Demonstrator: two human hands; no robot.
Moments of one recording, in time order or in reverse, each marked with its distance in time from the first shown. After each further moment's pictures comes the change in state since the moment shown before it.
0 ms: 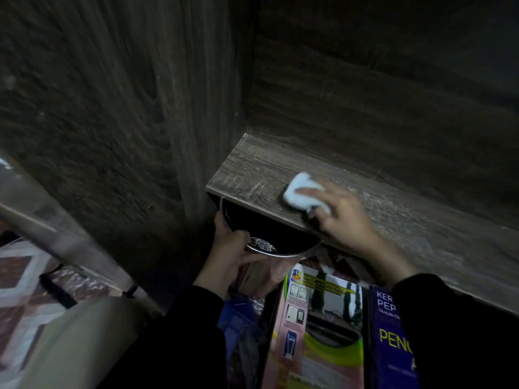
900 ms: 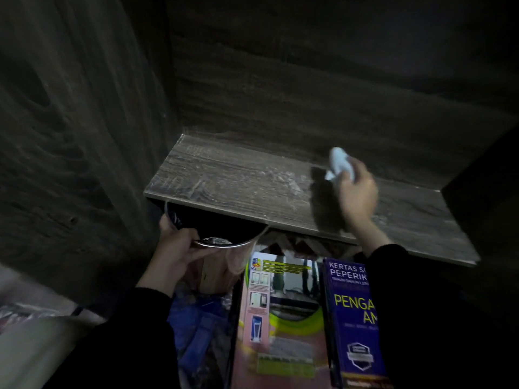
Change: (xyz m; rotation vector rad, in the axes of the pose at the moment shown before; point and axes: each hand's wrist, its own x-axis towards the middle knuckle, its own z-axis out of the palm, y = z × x) left_hand 0.006 -0.008 0.004 0.049 -0.011 0.034; right_hand -0.047 0.059 -0.058 0.173 0.669 0.755
